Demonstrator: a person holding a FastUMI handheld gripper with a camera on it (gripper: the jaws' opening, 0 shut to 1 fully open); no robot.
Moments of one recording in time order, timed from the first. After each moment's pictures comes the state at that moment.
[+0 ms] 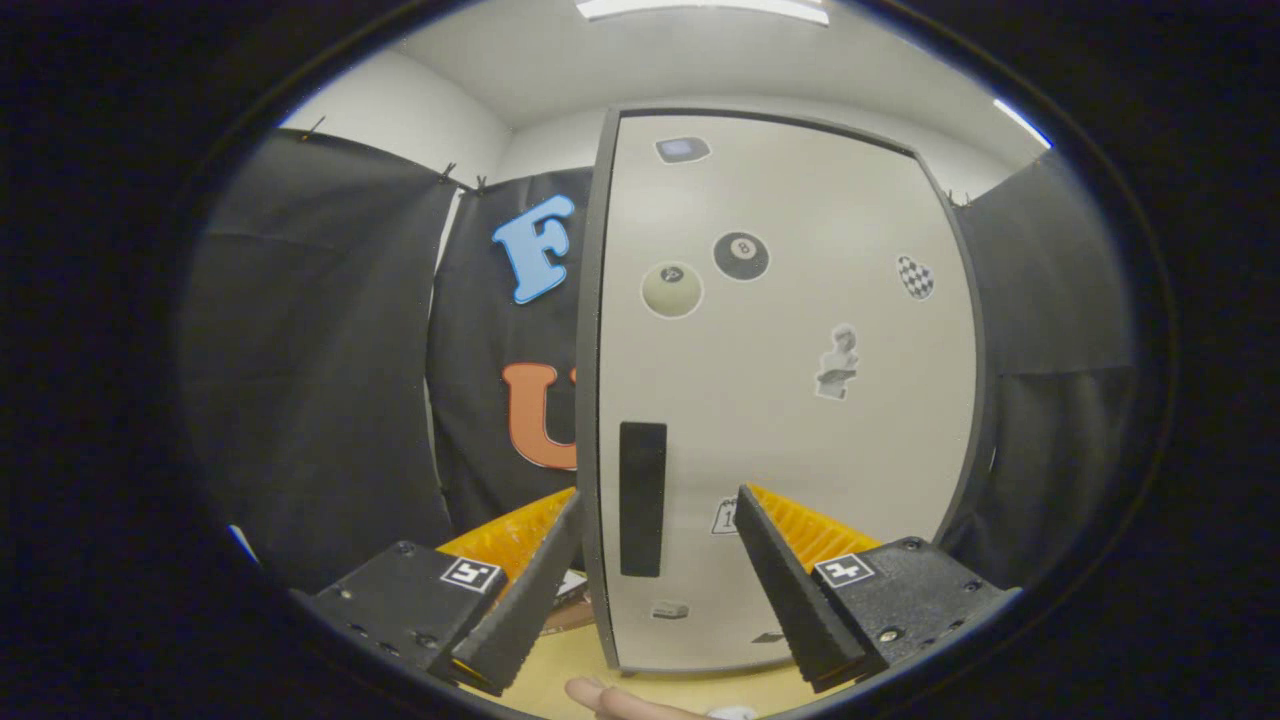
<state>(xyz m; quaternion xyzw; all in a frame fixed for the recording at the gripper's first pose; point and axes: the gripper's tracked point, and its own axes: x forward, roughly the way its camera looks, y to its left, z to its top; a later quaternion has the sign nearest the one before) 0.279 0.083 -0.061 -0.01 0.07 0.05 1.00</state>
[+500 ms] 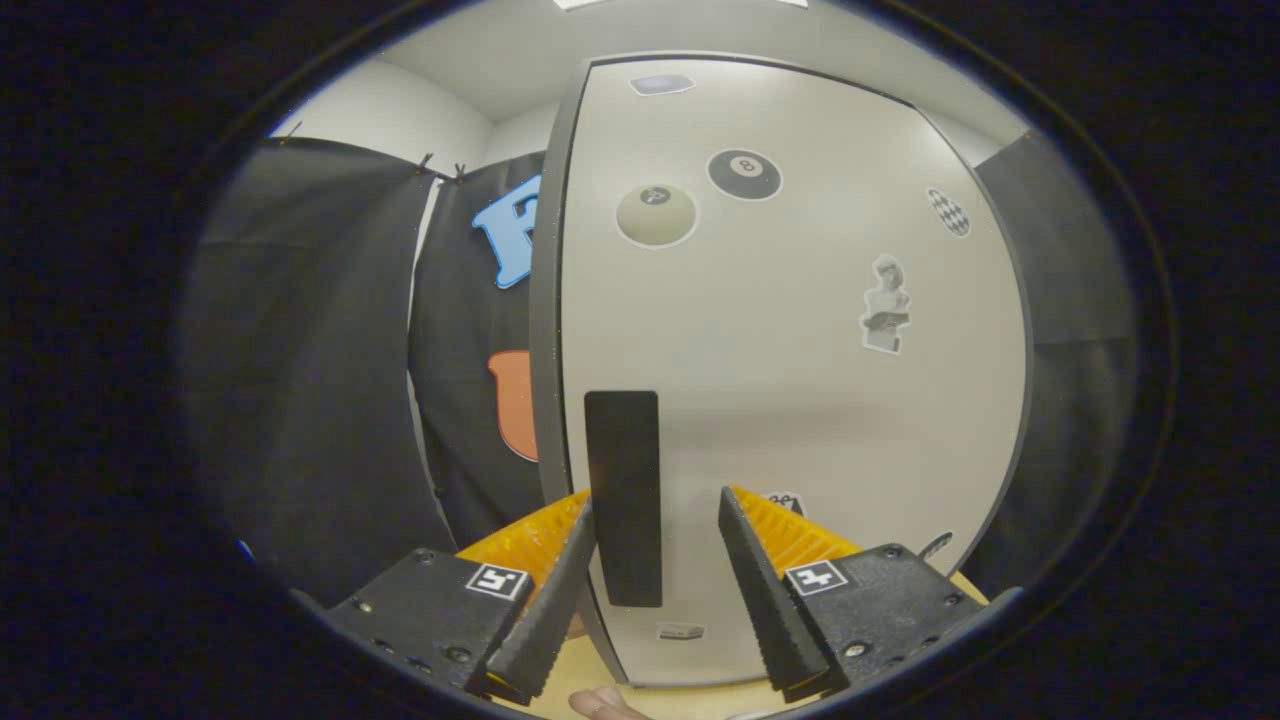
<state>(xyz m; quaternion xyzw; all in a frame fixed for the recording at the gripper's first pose) 0.333 0.088 -0.085 0.01 0.08 0.06 0.99</state>
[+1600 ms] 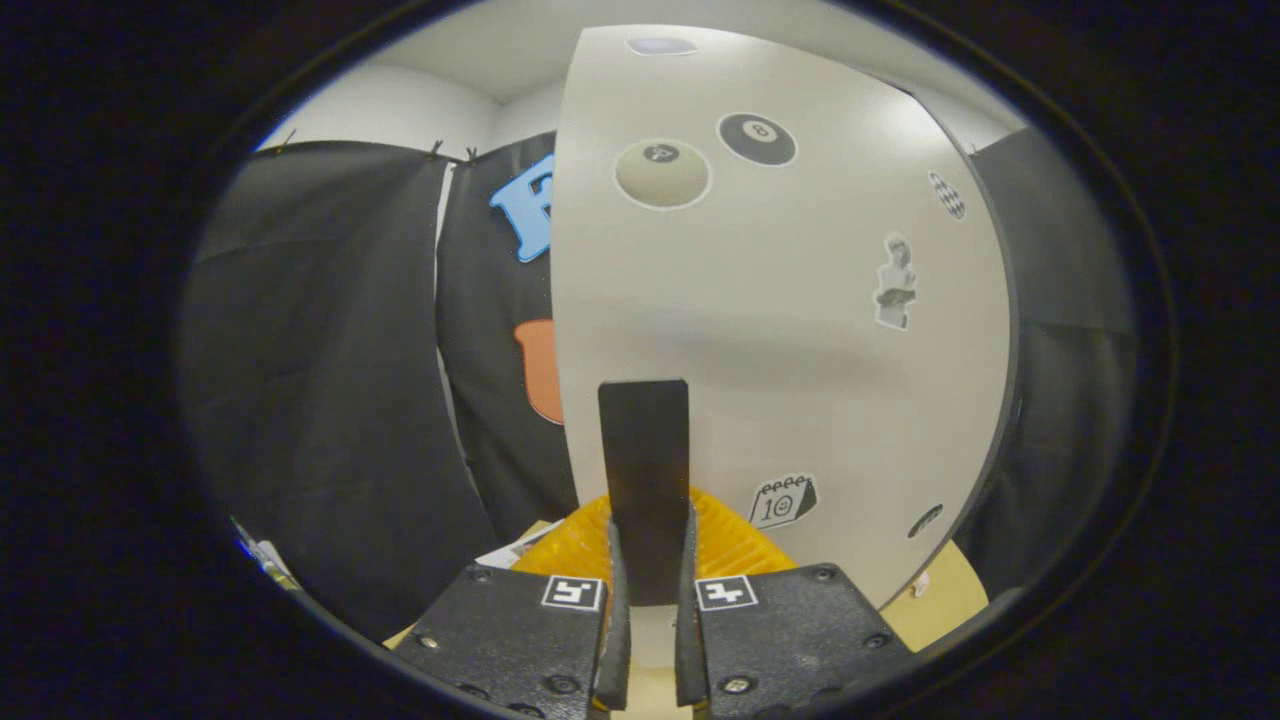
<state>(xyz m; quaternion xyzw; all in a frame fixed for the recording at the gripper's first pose) 0.287 0.088 -0.085 0.02 0.15 0.09 0.99</state>
